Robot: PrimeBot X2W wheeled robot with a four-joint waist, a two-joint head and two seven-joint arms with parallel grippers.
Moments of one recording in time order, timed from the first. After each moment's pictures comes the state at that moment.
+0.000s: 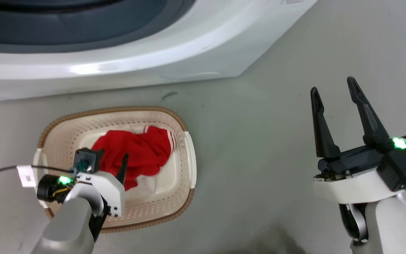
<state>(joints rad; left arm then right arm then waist) -0.60 0.28 -0.41 1.01 -0.35 -0.12 -0.26 -0.24 -0.05 0.10 -0.10 0.01 0.13 -0.26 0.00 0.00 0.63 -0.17</state>
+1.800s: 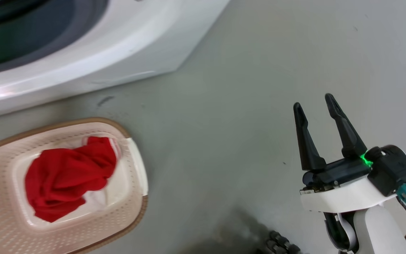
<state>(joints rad) -1.17 0.56 -0.14 0.56 -0.33 -0.13 0.36 -0.20 -0.05 0.17 -0.06 0.19 0.13 -0.26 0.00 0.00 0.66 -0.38</state>
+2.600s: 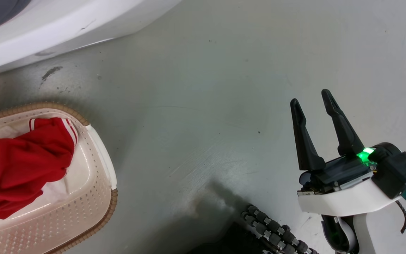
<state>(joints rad) -1.56 0.61 -0.26 0.86 -0.34 -0.11 0.73 -0.20 -0.05 0.21 -0.11 0.26 0.13 -0.26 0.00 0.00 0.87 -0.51</state>
